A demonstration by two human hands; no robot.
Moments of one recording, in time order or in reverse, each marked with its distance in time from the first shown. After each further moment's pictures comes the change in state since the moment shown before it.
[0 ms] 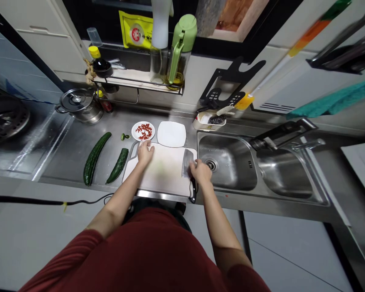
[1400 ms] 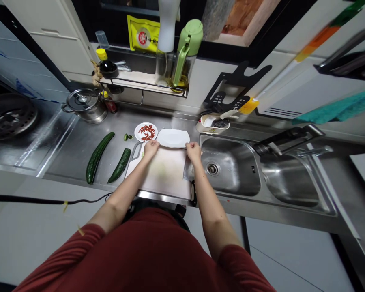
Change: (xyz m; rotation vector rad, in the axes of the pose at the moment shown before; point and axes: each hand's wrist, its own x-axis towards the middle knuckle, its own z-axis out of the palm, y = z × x) left_hand 0.025 0.023 0.011 -0.479 -0.067 -0.245; right_hand 0.099 -0.060 0.005 0.721 0.269 -0.014
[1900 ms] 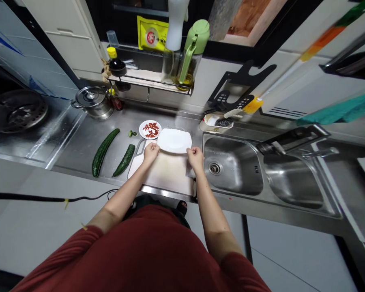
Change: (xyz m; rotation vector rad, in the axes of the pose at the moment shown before) left_hand -0.048 -0.010 -0.024 -0.236 -0.006 0.051; right_hand -0.056 0.003 -0.014 0.069 -0.008 -0.051
